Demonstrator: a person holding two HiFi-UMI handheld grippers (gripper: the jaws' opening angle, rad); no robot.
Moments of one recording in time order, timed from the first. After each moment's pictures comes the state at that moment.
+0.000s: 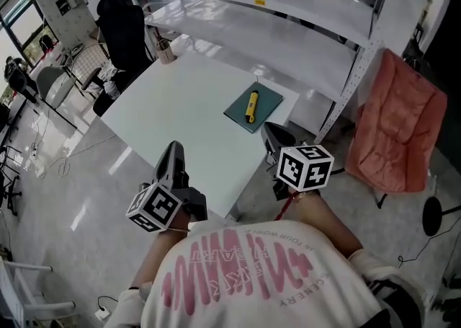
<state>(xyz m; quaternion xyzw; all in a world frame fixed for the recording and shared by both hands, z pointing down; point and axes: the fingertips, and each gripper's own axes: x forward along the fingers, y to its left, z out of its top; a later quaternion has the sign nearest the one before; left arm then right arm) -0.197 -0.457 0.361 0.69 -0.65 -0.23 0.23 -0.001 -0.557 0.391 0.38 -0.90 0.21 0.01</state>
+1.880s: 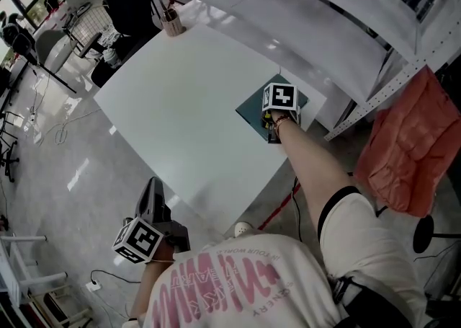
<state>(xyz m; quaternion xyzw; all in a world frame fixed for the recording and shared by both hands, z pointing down) -0.295 -0.479 0.473 0.56 -0.74 -0.17 0.34 -0.077 -0.852 0.612 0.48 -0.76 0.31 0.31</state>
